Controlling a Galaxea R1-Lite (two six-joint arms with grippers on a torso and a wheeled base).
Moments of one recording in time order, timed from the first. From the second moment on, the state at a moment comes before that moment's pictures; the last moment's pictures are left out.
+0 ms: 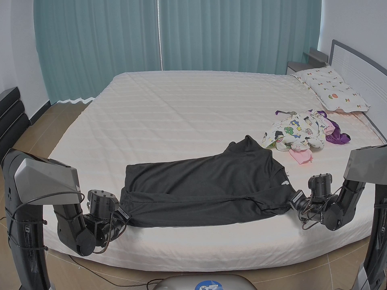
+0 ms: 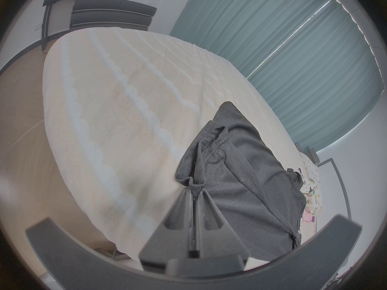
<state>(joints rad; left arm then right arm) -0.29 2.30 -0.44 -1.17 0.22 -1.01 0.14 2.28 -0.54 -1.05 -0.04 1.03</state>
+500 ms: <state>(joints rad) -0.27 2.24 -0.39 -1.16 0.21 -0.95 0.14 2.15 -0.41 -1.02 -0.04 0.99</state>
